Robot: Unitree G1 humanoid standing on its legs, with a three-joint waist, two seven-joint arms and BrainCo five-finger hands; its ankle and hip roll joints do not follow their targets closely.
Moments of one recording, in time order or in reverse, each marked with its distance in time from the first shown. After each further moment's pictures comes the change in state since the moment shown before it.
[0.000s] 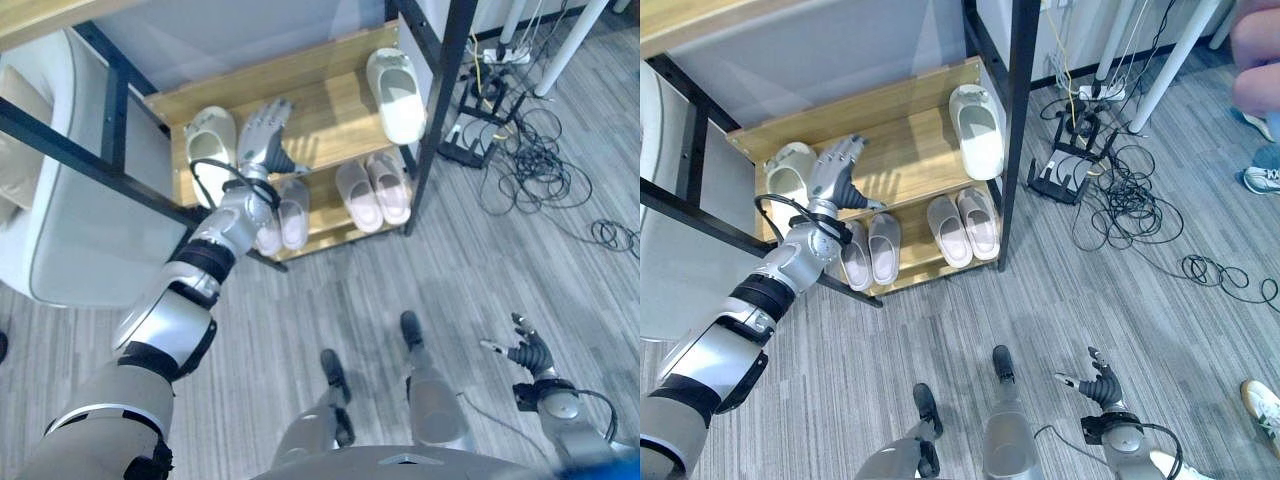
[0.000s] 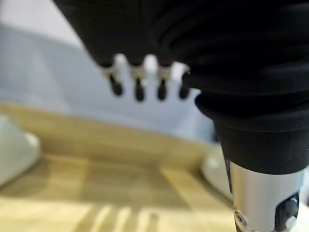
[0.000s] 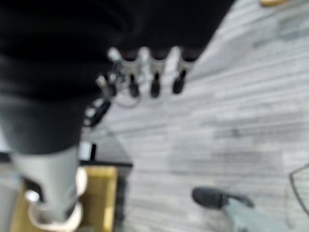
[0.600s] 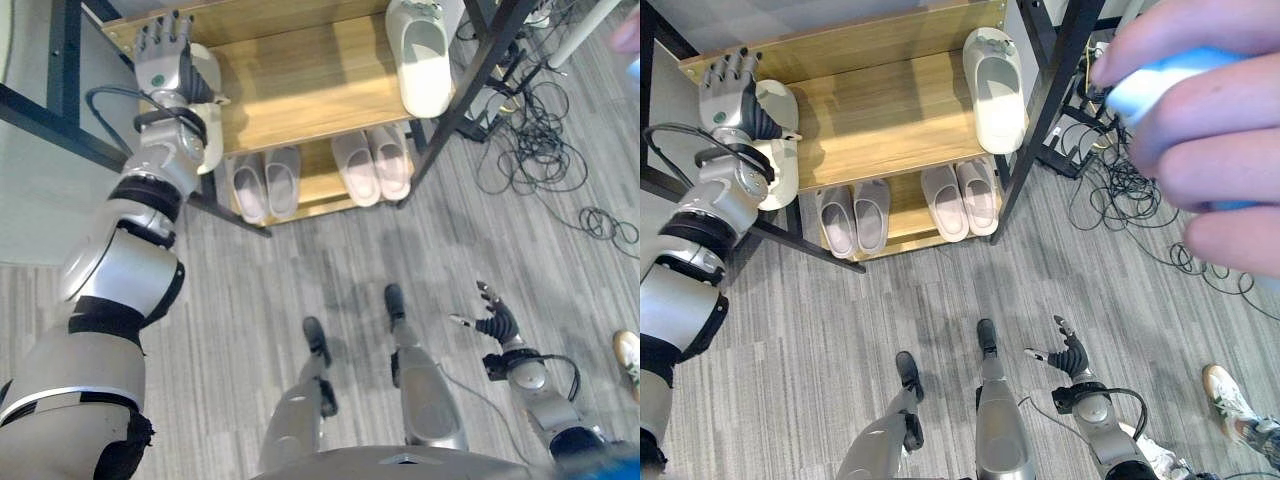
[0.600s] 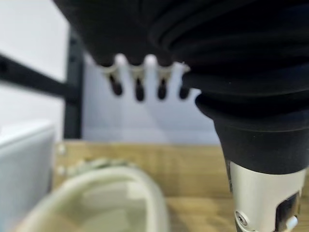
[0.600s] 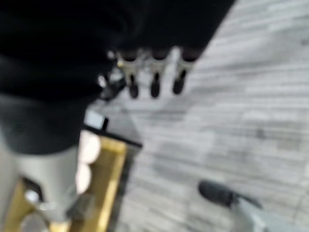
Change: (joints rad) left arm -0.362 0.161 -0.161 0.383 -0.026 0.087 -0.005; right arm -0.100 0.001 0.107 -0.055 -0.049 -0.006 -0.019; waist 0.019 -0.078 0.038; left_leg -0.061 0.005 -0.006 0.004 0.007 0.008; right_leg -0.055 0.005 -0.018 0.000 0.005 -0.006
